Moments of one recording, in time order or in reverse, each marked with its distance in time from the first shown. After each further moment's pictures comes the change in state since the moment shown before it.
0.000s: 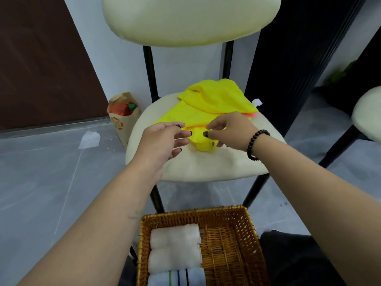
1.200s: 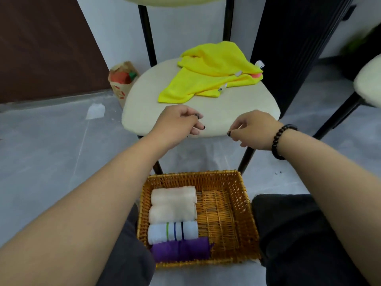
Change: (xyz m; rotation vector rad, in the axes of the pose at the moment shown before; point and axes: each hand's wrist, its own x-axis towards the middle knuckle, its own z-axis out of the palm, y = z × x) left_hand -0.043 -0.043 0.033 0.416 -0.185 0.138; right_hand -0.104 0.040 -0.019 -0.168 -0.186 0.181
